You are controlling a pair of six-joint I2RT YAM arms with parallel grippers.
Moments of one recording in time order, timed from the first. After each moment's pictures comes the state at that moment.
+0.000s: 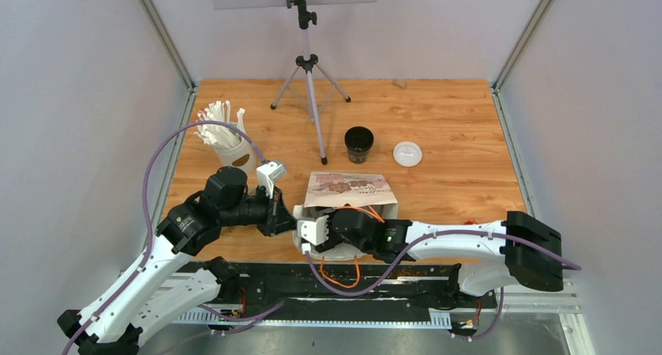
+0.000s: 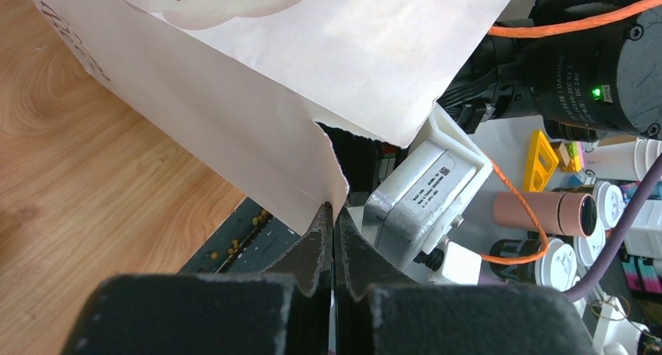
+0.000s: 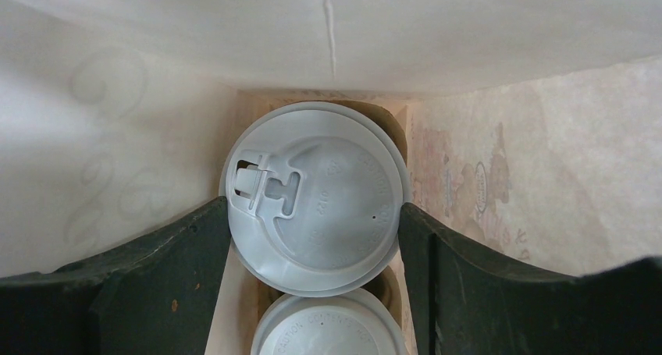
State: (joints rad) left arm -0.69 0.69 0.86 -0.76 0.48 -0.42; right arm 1.29 1.37 0.76 0.06 0.35 -0.75
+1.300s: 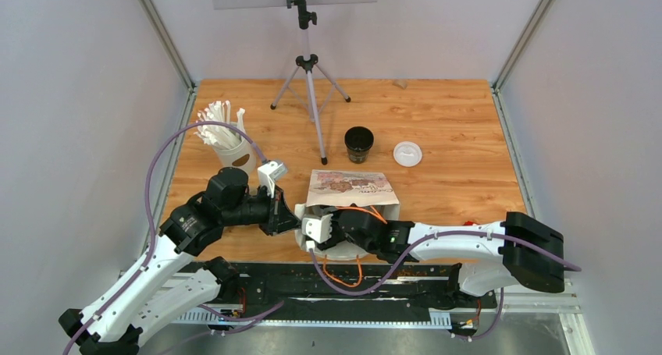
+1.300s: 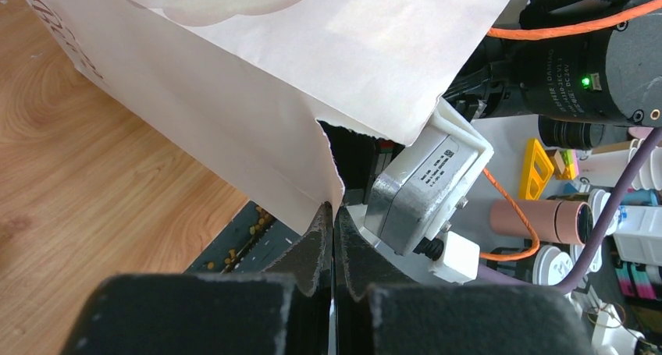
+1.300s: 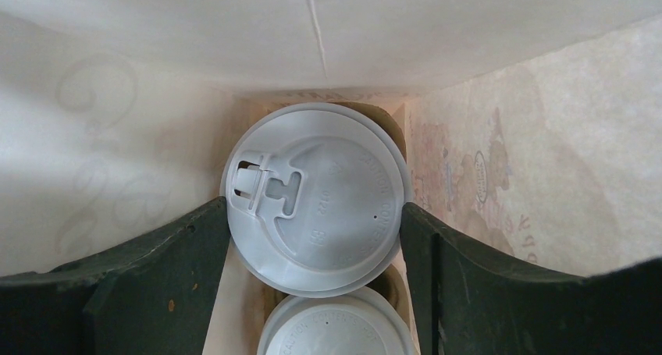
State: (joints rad) left arm -0.69 0.68 0.82 -0.71 0.47 -0.44; right arm 1.26 1.36 0.68 0.19 0.34 -0.75
